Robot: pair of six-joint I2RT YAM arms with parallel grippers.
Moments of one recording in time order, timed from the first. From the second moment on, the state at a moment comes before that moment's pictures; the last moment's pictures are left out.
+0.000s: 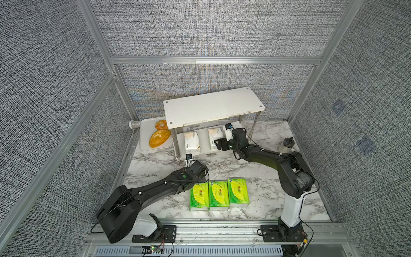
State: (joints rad) left arm -0.83 1.37 0.75 -0.43 -0.39 -0.80; right arm 0.50 1.93 1.24 0.17 -0.11 0.22
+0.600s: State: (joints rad) left arm -0.79 1.29 0.71 -0.46 -0.40 -0.80; right arm 0.46 2.05 1.39 0.15 -0.21 0.12
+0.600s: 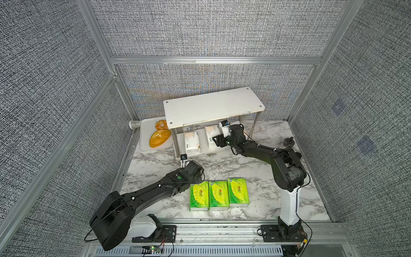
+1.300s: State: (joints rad) left arm -0.78 1.28 0.78 -0.49 -0.42 -0.79; right arm 0.46 2.02 1.36 0.12 -0.25 0.19
